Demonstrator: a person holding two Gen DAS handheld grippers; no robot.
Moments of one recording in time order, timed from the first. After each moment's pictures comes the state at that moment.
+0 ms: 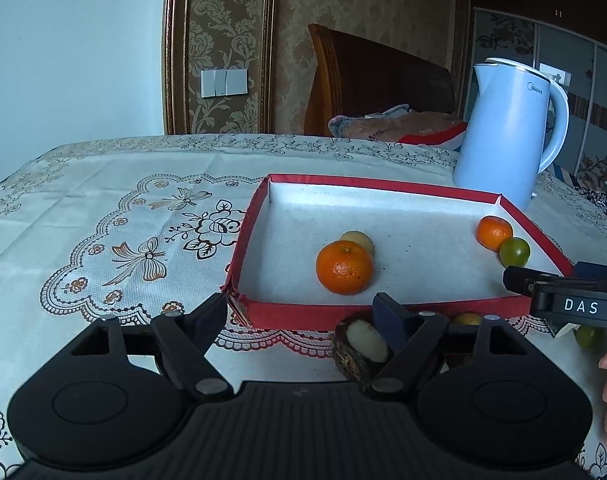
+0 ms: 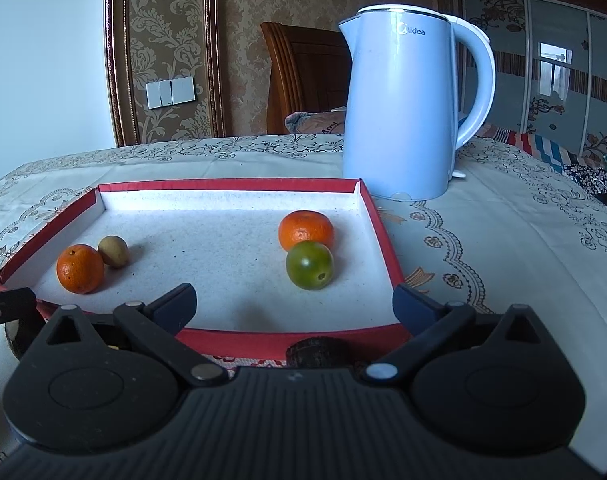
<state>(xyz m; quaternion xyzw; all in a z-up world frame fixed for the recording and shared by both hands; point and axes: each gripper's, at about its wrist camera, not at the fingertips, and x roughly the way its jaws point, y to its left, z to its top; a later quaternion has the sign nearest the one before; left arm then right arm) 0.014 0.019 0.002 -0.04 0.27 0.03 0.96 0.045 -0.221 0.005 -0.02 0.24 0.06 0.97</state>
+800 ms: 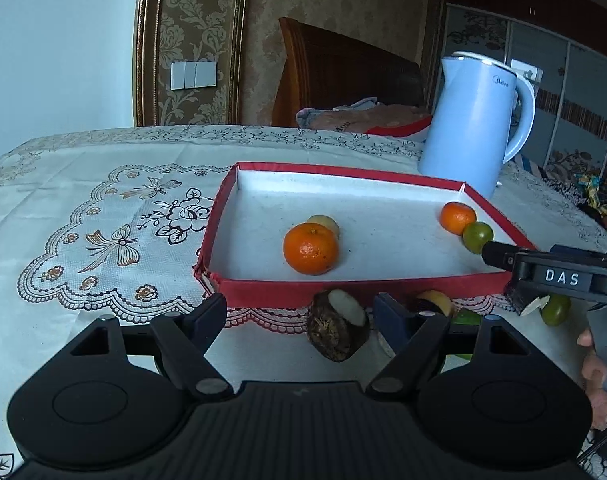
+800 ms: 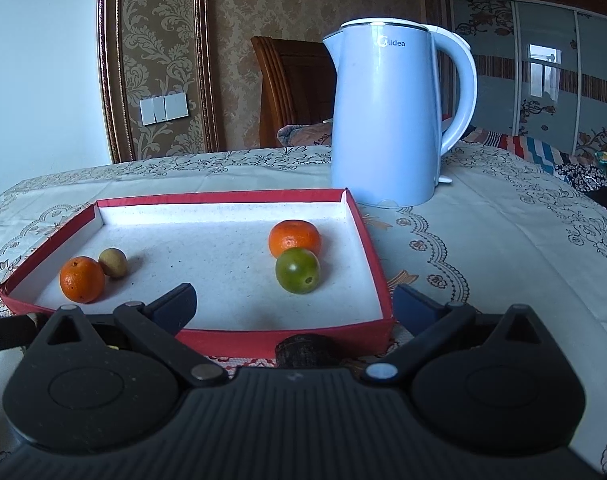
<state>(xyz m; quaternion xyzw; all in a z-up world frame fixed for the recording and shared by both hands) 0.002 0.016 -0.003 -0.03 0.28 -0.02 0.96 0.034 -0.230 0.009 0.00 0.22 0.06 0.97</state>
